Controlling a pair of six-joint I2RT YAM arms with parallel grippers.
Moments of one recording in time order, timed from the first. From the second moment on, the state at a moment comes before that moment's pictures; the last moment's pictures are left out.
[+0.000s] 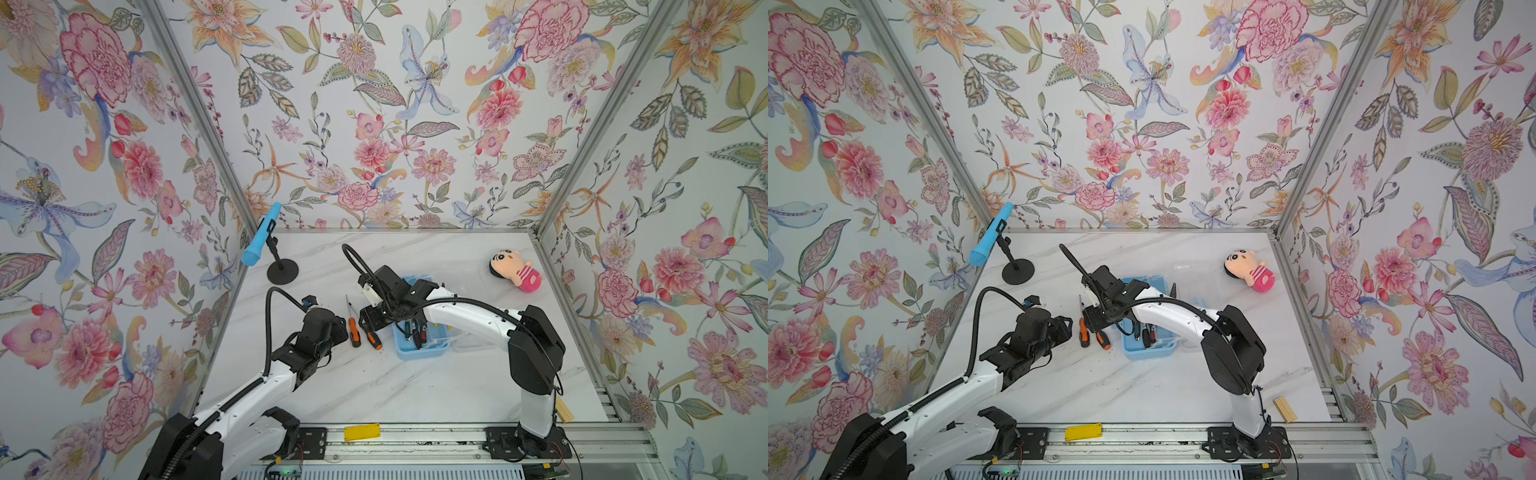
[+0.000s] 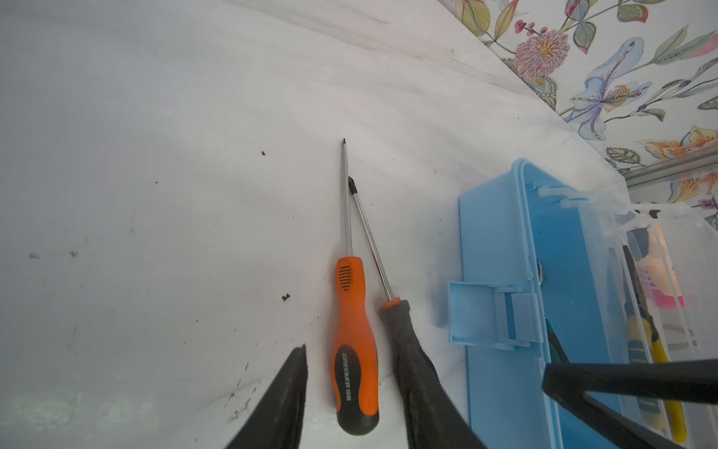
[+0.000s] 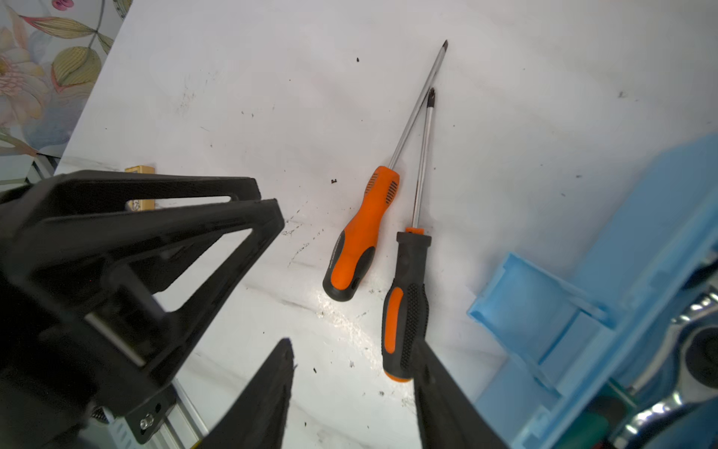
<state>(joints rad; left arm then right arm) -0.47 1.03 0.43 -0.09 -0.15 -0.81 0.95 1.97 1.60 -0.63 -0.16 0.34</state>
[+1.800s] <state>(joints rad) -0.35 1.10 0.37 0.06 -0.05 -0.77 0.97 2.32 1.91 -0.82 0.07 0.25</state>
